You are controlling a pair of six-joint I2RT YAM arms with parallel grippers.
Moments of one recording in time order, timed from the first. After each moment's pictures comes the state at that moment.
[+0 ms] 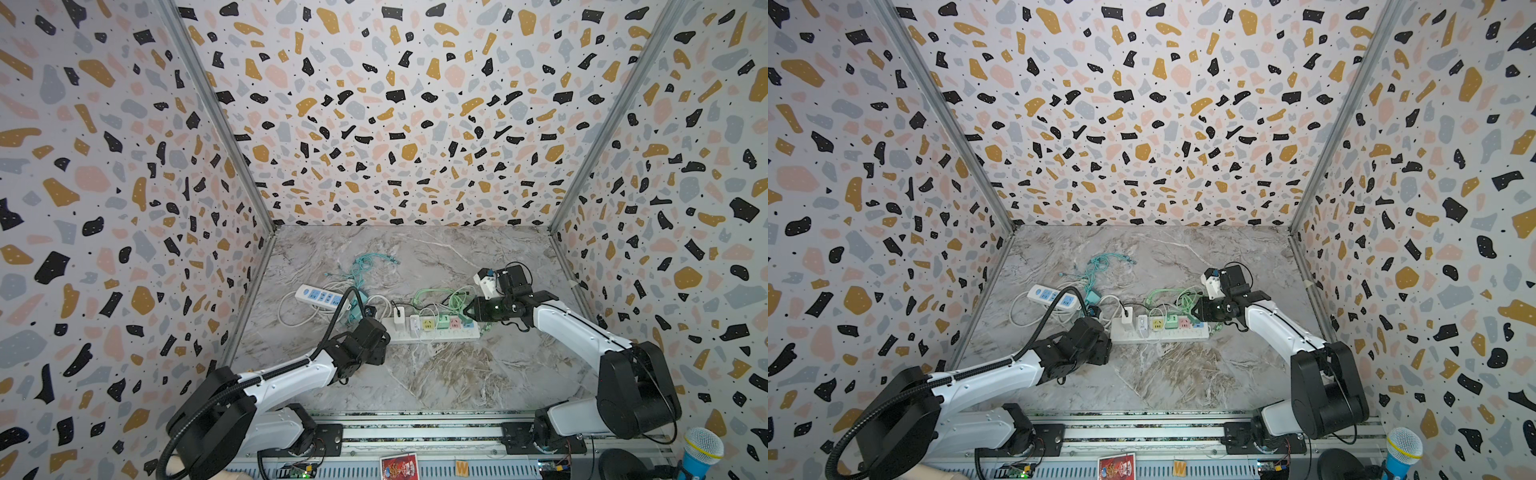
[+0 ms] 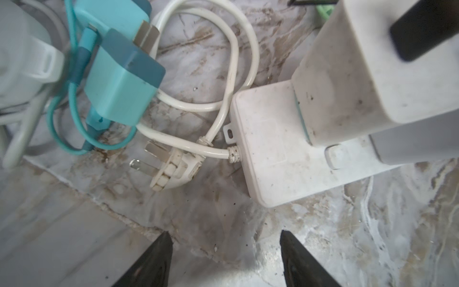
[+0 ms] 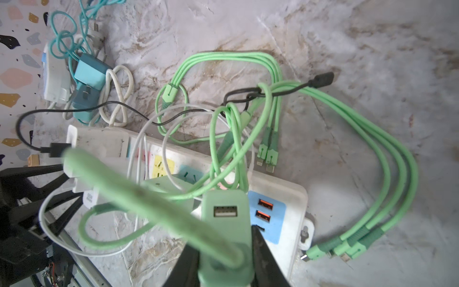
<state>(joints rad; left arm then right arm) -0.76 1.25 0.52 -0.26 -0.24 -0.50 0.30 1.41 0.88 -0.45 -0.43 0.22</state>
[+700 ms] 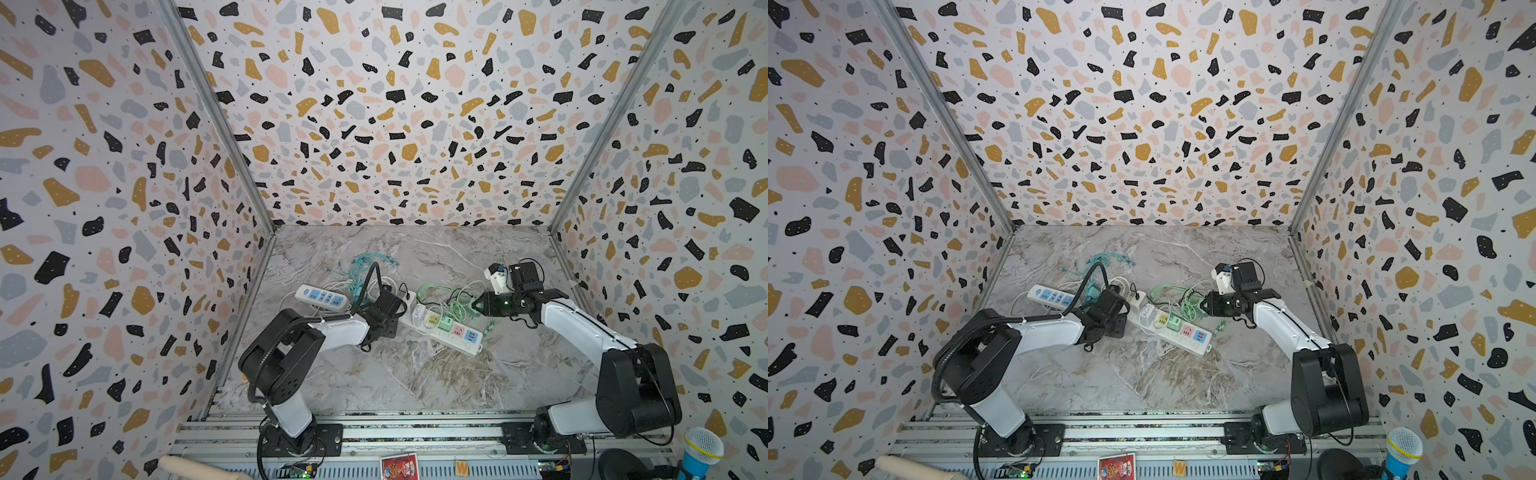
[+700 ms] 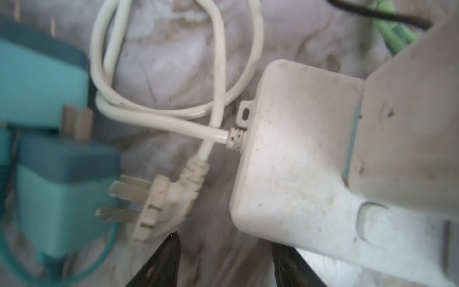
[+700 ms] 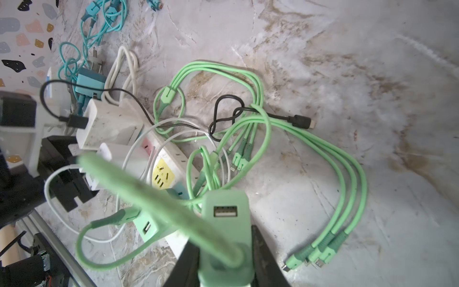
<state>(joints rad) -0.65 1.75 0.89 -0.16 -0.24 -0.37 0.20 1.41 0.88 -0.45 -0.46 0.17</state>
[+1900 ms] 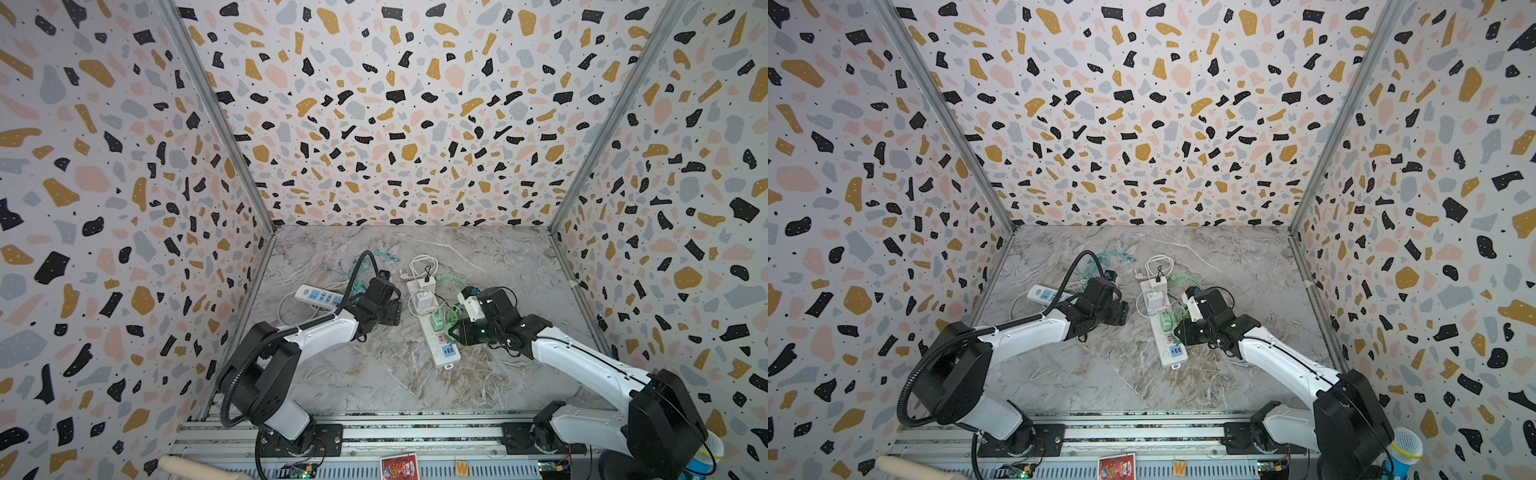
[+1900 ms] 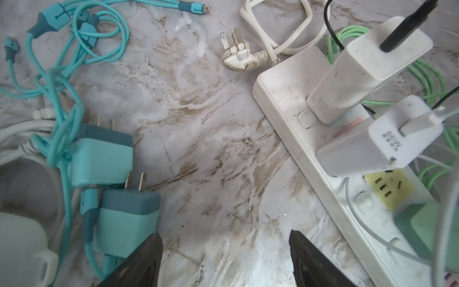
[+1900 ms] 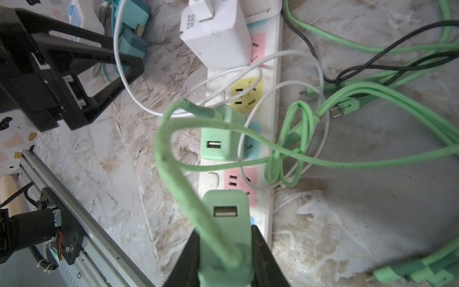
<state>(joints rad) -0.61 1.55 0.85 -0.18 -0.17 -0.30 0.61 1.22 0.72 -0.38 -0.27 0.41</state>
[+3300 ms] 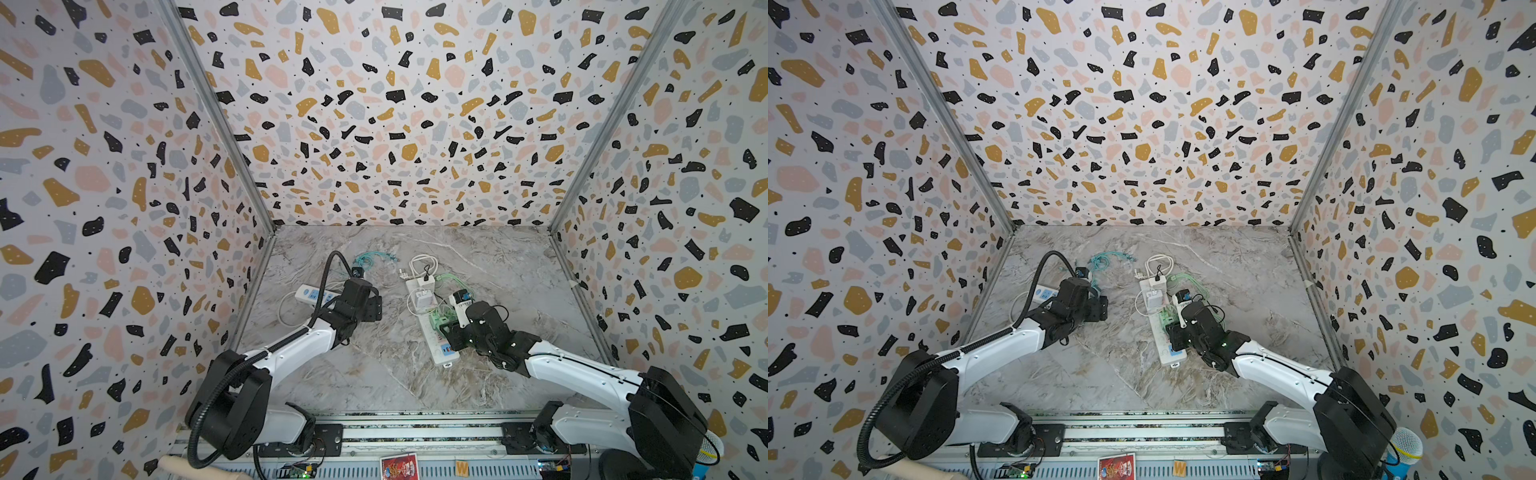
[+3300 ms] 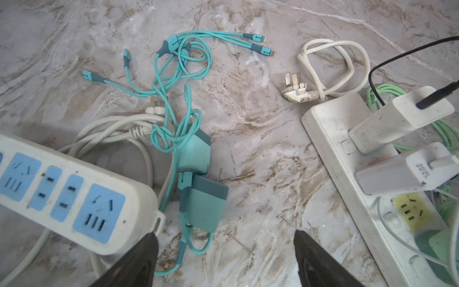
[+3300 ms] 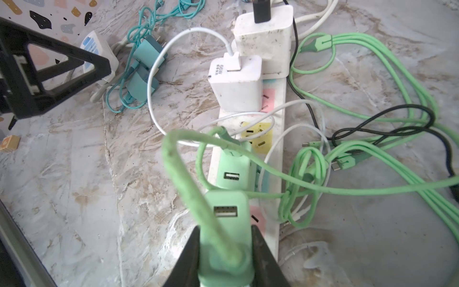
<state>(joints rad) -0.50 1.35 0.75 -0.17 -0.22 -0.35 0.78 1.20 0.60 -0.07 0.02 0.40</state>
